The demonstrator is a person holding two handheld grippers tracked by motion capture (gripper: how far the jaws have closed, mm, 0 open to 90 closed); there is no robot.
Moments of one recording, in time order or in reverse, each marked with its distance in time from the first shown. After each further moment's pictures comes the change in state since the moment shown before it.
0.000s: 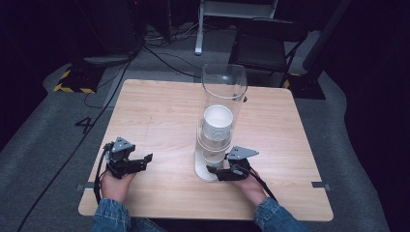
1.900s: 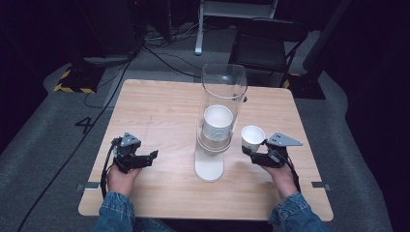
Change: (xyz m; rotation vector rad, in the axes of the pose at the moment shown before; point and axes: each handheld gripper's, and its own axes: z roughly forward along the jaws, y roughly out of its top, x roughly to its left) left arm -0.002 0.011 0.017 0.020 -0.002 0.023; right arm -0.062 0.011 -0.093 -0.091 -0.252 0.092
